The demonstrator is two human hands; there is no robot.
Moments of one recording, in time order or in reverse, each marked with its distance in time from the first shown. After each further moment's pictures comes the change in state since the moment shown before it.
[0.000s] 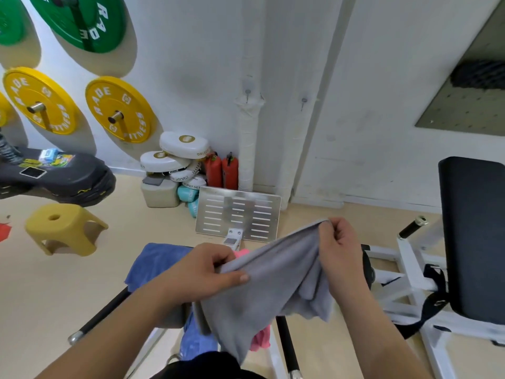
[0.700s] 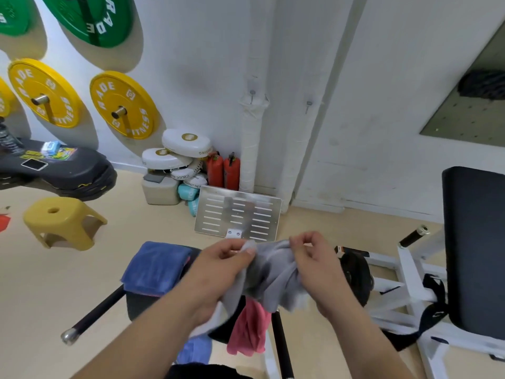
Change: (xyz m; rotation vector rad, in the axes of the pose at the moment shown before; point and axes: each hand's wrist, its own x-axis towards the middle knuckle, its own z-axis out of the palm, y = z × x) left_hand 0.001 0.058 0.030 -0.856 0.314 -0.423; right_hand -0.012 -0.003 0.020 0.013 -0.296 0.119
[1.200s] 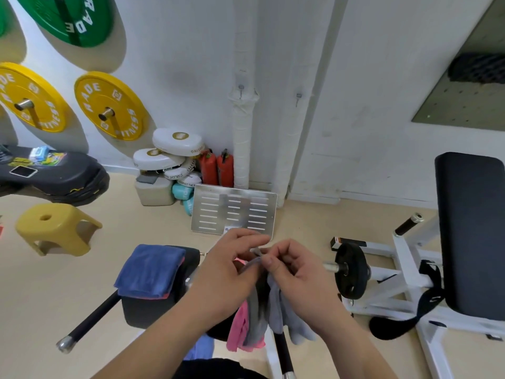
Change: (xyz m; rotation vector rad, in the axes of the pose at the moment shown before) left_hand 0.001 -0.007 0.020 0.463 -0.059 0.536; right_hand -0.031 0.000 -0.001 0.123 -0.204 -0.171
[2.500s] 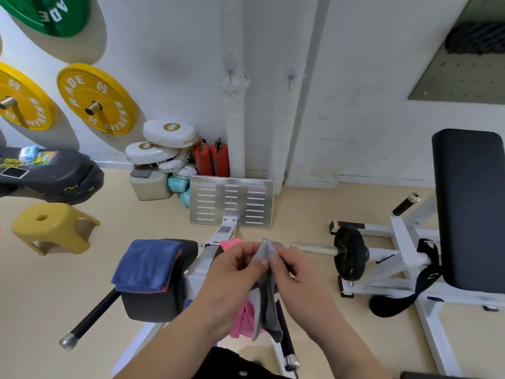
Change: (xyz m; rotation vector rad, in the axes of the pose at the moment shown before) left_hand -0.009 -0.019 0.035 -0.486 -0.058 -0.451; right_hand -0.015 0.030 0.001 -0.143 0.102 0.086
